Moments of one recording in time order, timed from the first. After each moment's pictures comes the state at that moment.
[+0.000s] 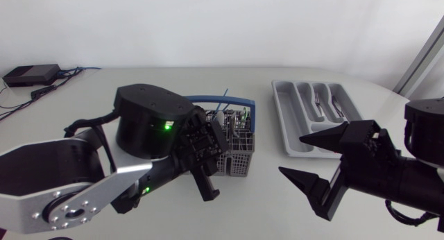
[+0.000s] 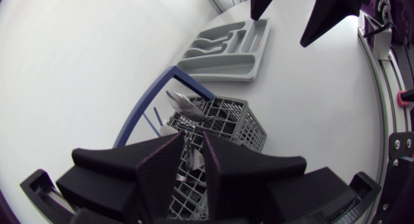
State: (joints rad) left arm -0.95 1.35 0.77 0.04 -0.28 0.60; right arm 0.45 0.72 0.50 -0.32 -0.26 -0.35
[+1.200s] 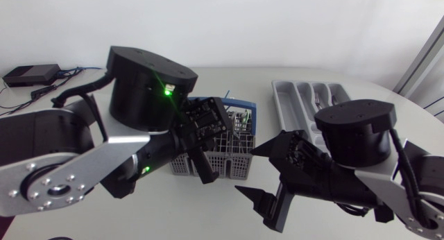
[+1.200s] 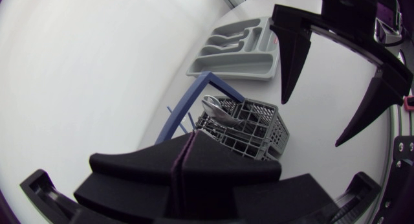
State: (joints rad) left arm -0.94 1.33 0.90 -0.10 -0.37 0.63; right arm 0.75 1.06 0.55 -0.13 -0.17 -0.35
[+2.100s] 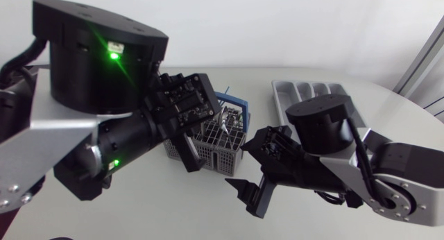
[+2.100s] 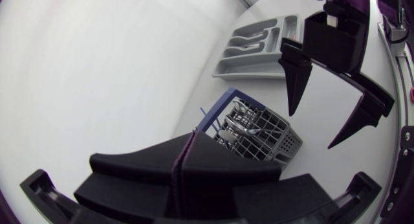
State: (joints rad) left arm -0.98 1.23 0.96 -0.18 -0.51 0.73; right arm 0.76 1.23 0.61 -0.06 -0.14 -0.35
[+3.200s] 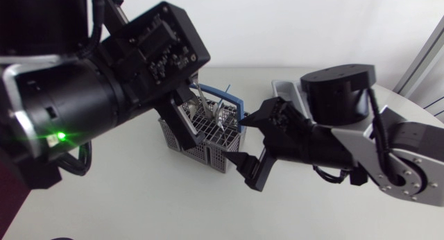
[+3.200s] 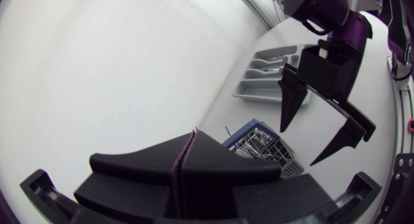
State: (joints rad) left arm -1.02 1.17 1.07 -0.24 -0.55 0.69; right arm 0.69 1.22 0.69 -0.01 -0.20 -0.37
